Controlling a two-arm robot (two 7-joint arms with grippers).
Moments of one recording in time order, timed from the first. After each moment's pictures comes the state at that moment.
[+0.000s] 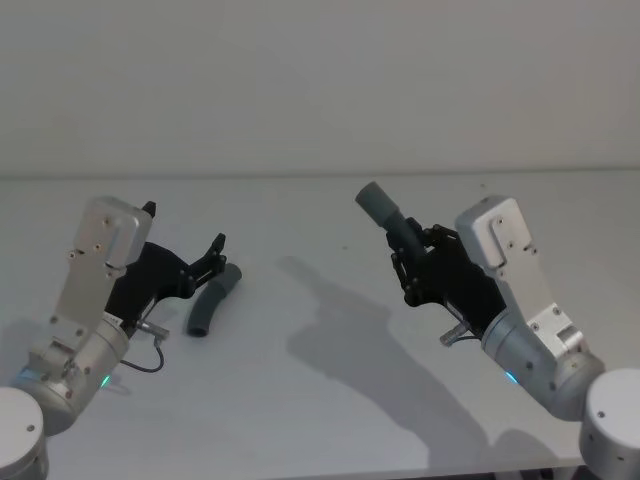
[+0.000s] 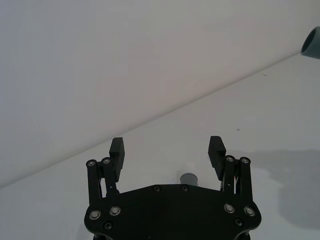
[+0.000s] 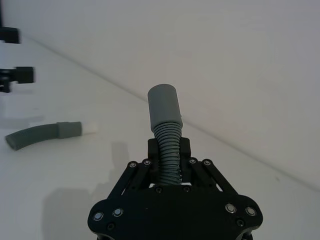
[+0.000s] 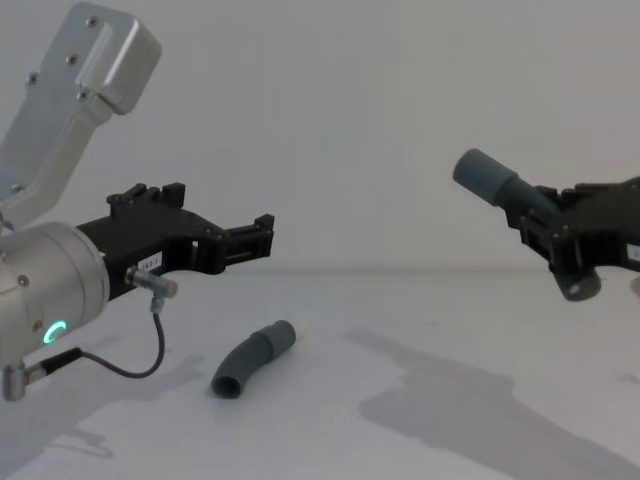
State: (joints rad) left arm -0.24 0.38 0.45 -1.63 -0.20 0.01 -0.01; right arm 0.12 0.34 -0.28 -1.72 0.02 0.11 0.23
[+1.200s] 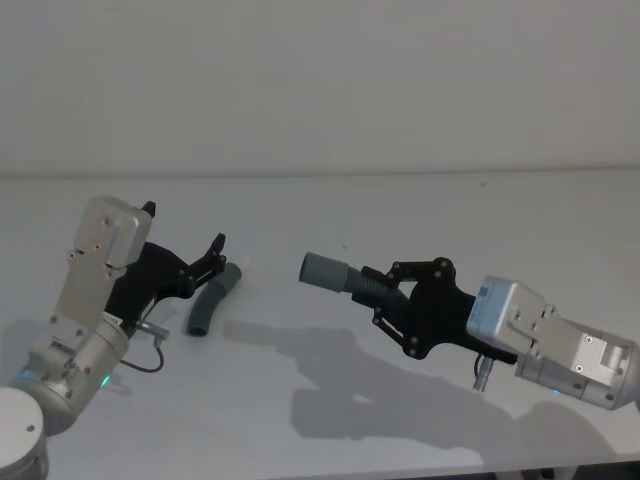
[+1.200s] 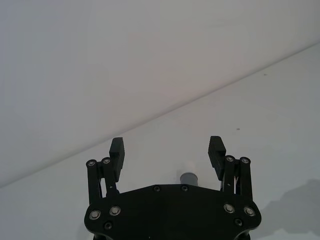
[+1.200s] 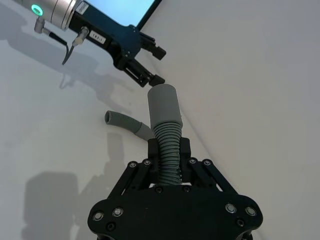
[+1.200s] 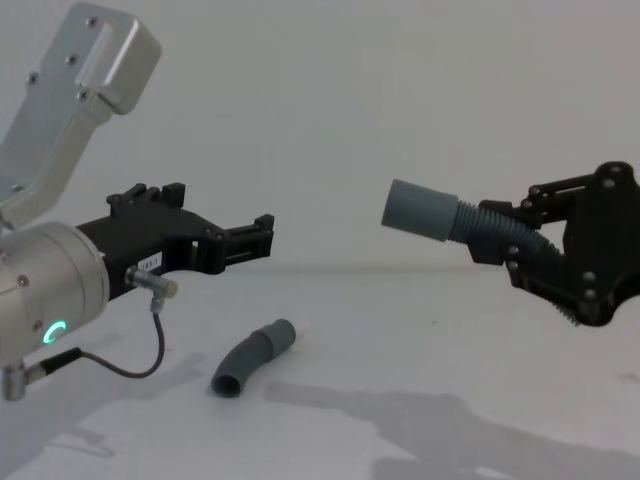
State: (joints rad) left arm -0.24 0.38 0.45 -1.63 -0.20 0.01 -0.01; right arm 0.23 0.58 -0.37 -1.65 0.02 -0.31 0.61
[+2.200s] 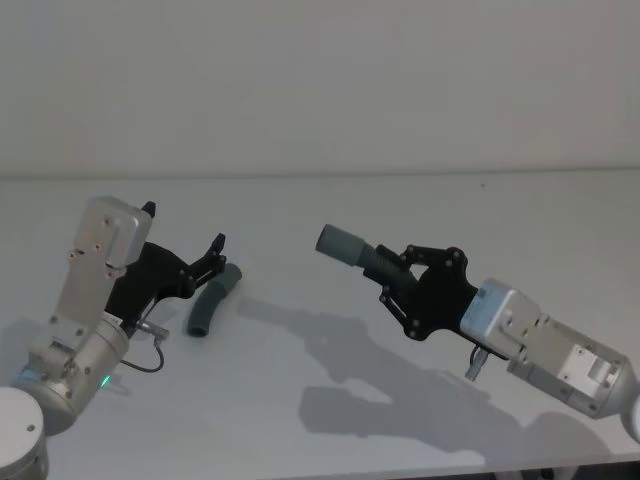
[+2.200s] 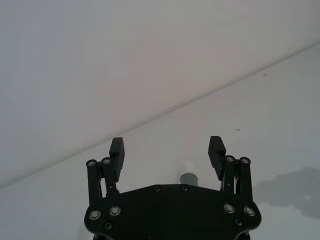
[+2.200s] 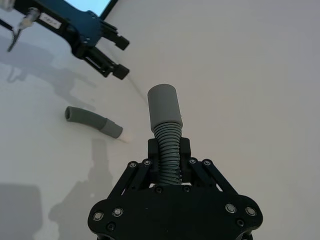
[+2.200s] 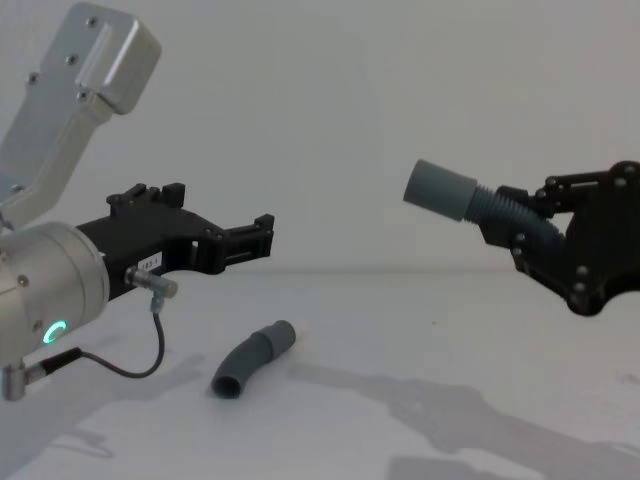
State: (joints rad) left arm -0.24 0.38 0.45 -1.63 -0.20 0.01 -0.01; right arm 0.20 0.52 -0.35 -1.60 -0.09 -0.38 0.43
